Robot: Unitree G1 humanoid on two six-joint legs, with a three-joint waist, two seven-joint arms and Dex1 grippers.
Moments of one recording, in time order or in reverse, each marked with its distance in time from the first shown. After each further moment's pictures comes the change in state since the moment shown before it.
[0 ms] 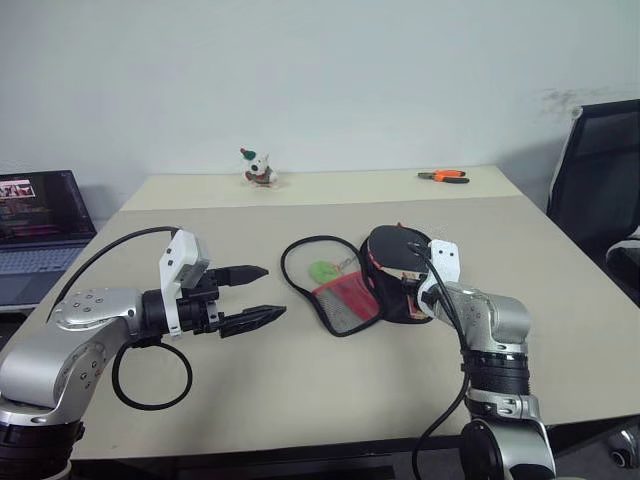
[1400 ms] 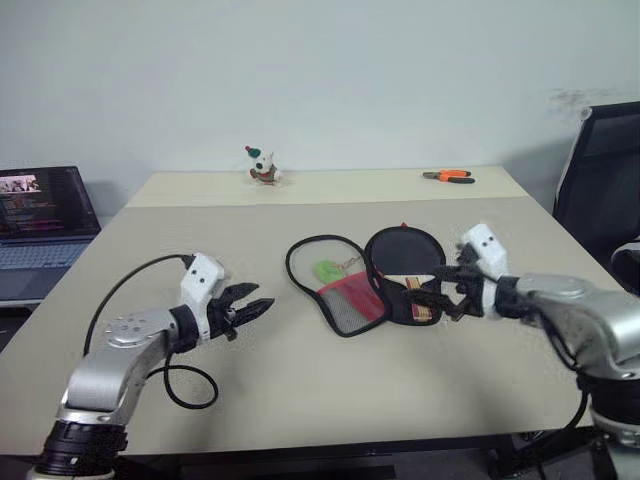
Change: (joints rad) left arm -0.017 -0.170 -0.162 0.266 0.307 -0.142 0.261; right arm 0.122 -0.656 0.149 -0.401 0.385 0.038 0.751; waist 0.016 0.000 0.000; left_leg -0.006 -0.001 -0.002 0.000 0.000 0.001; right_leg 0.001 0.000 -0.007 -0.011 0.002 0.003
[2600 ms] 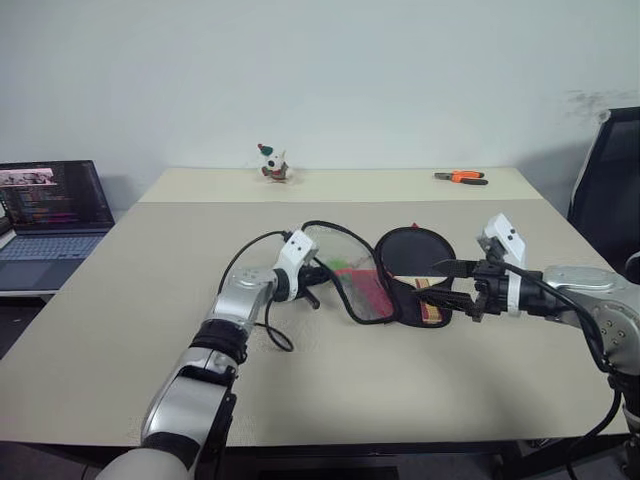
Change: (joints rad) left arm -0.626 -0.401 -0.203 0.835 0.301 -0.306 -0.093; right arm 0.067 -0.132 0.017 0.006 0.099 -0.114 0.091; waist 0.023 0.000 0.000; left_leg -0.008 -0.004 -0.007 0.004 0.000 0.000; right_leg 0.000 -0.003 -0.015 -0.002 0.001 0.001
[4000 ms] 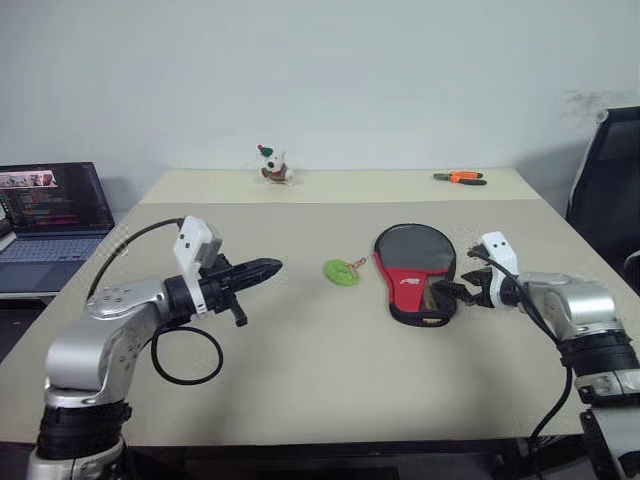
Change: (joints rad) left arm 0.534 0.380 0.390 -1.058 -0.469 0.518 -0.045; right arm -0.203 0.165 0.129 0.750 -0.375 -0.248 -0.128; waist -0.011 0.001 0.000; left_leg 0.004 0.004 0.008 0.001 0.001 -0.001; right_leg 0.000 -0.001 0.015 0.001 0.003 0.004
